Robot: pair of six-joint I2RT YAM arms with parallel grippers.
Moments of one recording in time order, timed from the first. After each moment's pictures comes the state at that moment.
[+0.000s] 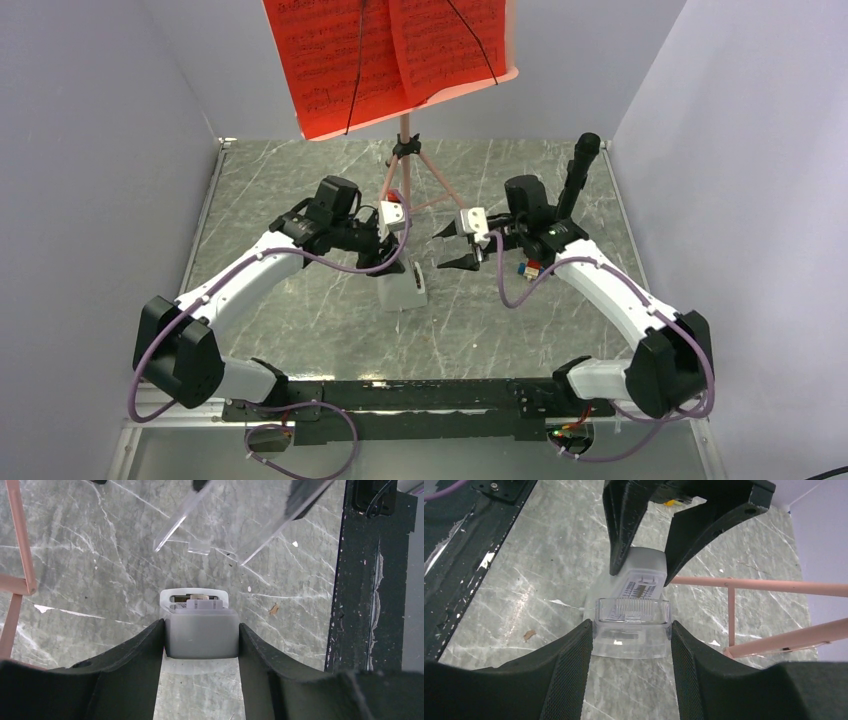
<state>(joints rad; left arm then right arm) -0.53 1.37 1.08 -0.48 0.72 0.48 0.45 1.26 0.97 -0.33 -1.11 -0.93</state>
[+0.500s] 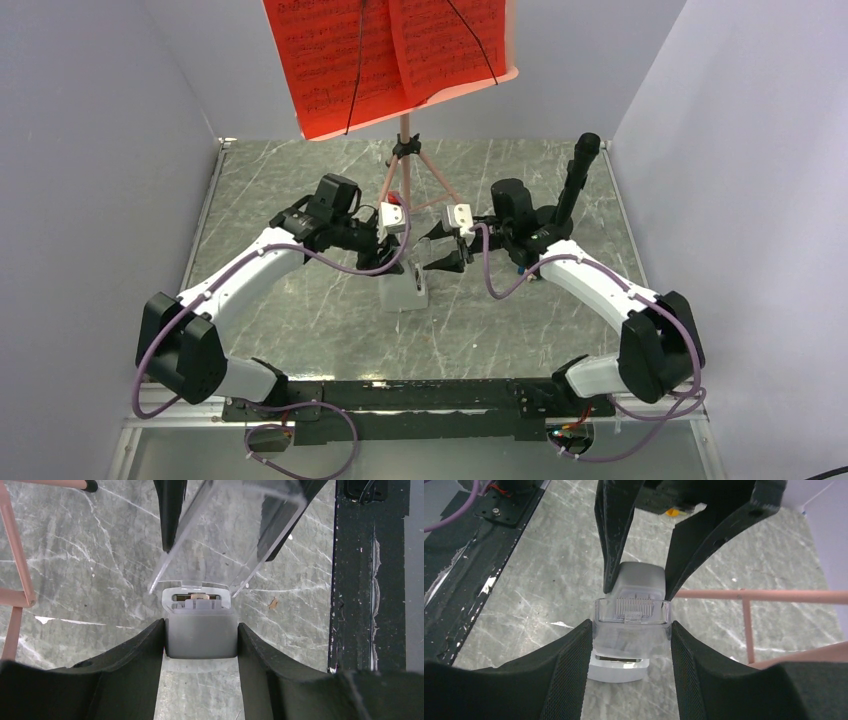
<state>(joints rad) -0.51 1.38 1.10 -0.54 0.77 0.59 0.51 1.35 0.95 -0.10 -1.10 -0.75</state>
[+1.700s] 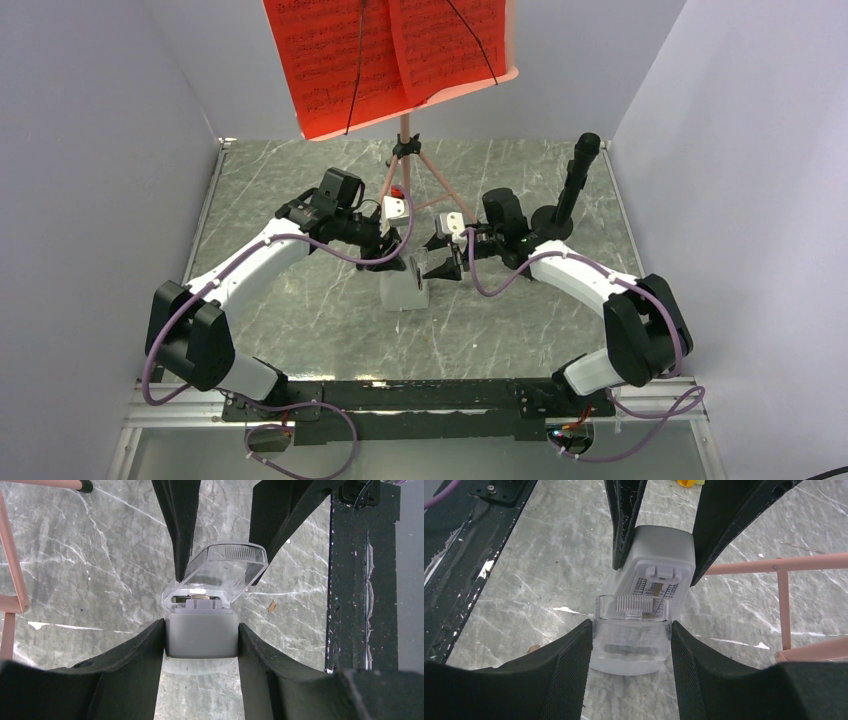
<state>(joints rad) -0.50 1.45 1.17 -0.57 0.81 0.59 0.51 1.45 0.87 -0.02 -1.08 -0.73</state>
